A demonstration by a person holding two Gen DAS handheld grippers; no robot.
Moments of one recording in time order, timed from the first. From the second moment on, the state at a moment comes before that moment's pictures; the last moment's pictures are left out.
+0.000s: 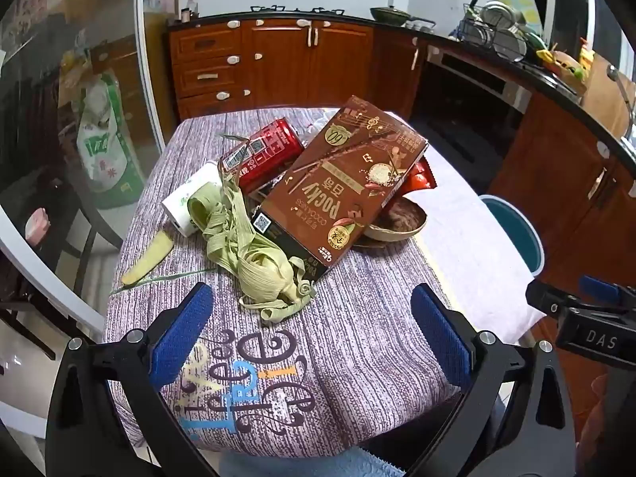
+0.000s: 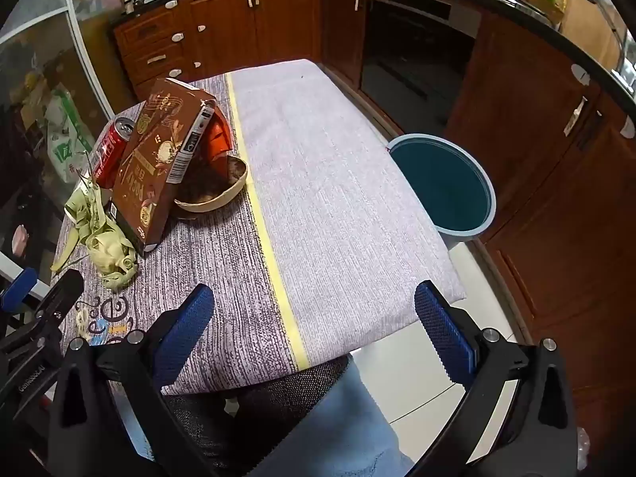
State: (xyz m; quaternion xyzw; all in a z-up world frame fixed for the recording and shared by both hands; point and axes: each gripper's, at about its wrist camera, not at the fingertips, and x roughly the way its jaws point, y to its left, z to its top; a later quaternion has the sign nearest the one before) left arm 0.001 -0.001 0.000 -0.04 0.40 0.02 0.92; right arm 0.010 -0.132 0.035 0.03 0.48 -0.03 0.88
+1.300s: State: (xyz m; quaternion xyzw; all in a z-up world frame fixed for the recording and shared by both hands) left arm 0.002 0.019 0.003 -0.04 0.37 0.03 0.93; right arm 0.009 -0.133 0.027 0.02 0.49 -0.04 0.87
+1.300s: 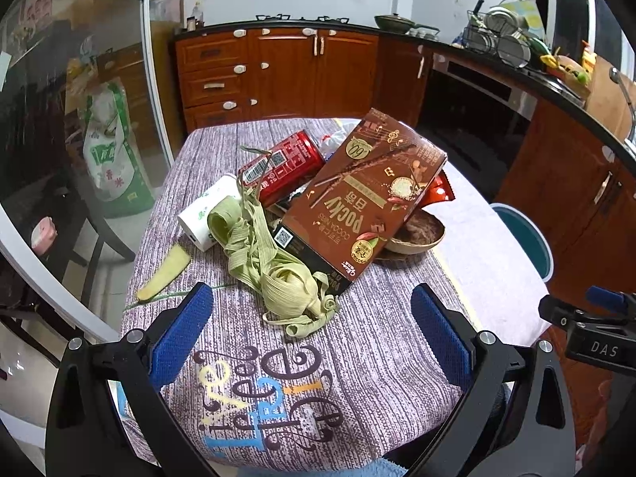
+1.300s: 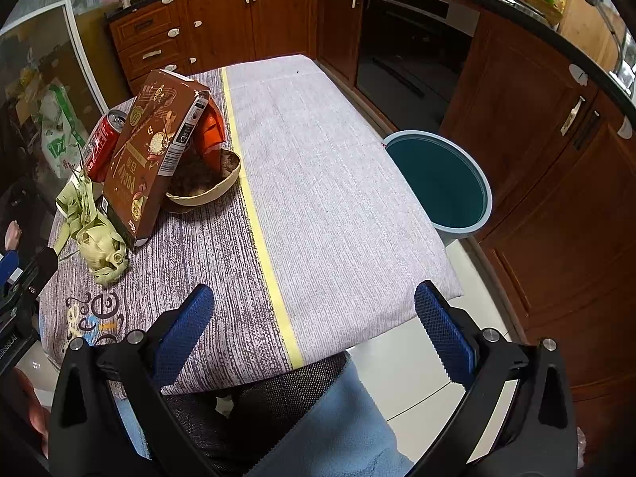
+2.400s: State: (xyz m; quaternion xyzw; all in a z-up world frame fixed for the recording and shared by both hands) left arm 0.007 0.018 -0.004 -0.03 0.38 0.03 0.92; right arm 0.016 -0.127 0.026 0.01 0.49 -0.04 0.87
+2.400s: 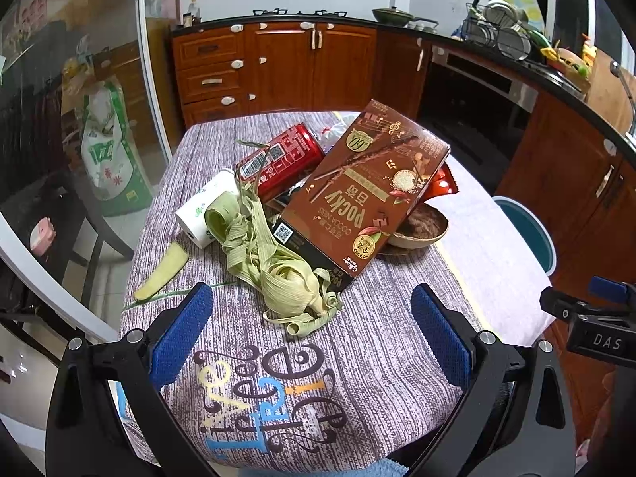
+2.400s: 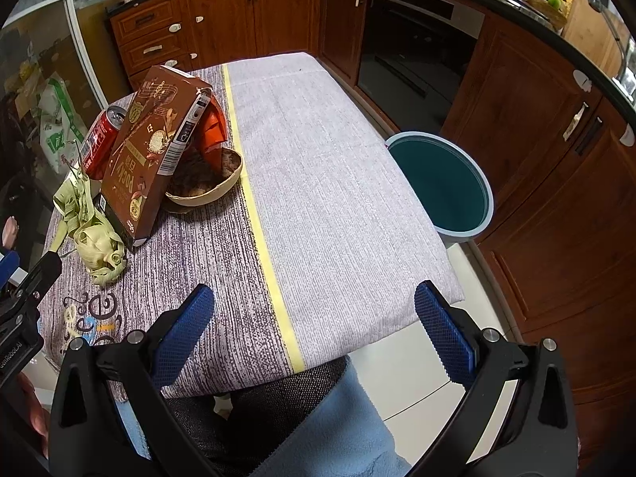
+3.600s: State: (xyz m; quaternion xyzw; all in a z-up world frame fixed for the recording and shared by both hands) left arm 0.086 0.139 -0.034 -0.01 0.42 0.03 0.91; right arm 0.135 -0.049 0.012 0.08 0.49 0.20 0.85
